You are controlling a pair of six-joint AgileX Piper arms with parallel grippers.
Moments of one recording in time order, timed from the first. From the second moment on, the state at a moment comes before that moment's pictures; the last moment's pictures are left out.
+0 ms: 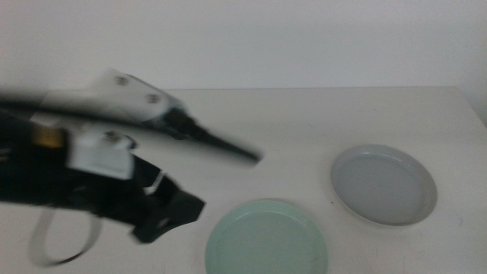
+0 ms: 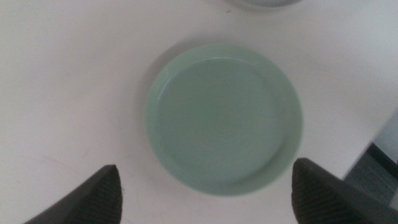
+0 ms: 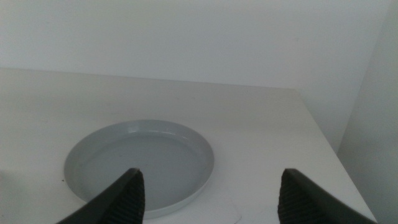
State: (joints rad) left arm -0.47 1.09 -0.90 -0.48 0.80 0.46; right arm 0.03 -0.01 0.03 -0.07 0.19 0.04
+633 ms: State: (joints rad) left arm -0.45 0.60 -0.91 -0.30 0.97 0.32; right arm 0.03 -0.01 0.03 -0.07 0.19 0.04
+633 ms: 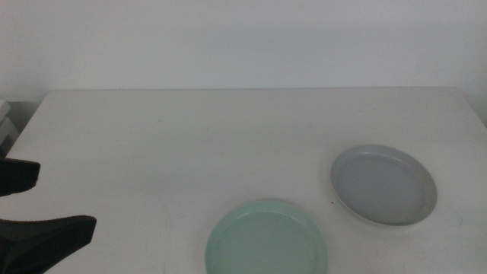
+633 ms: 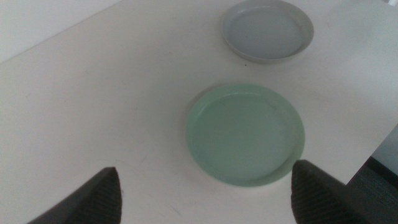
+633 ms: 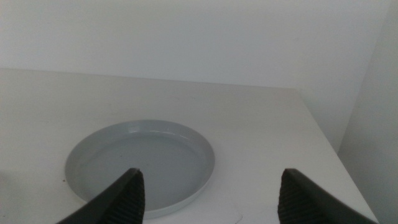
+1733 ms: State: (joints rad) left arm -0.45 0.60 -0.91 -0.29 0.97 0.32; right arm 0.03 1.09 -0.84 0.04 0.80 0.12
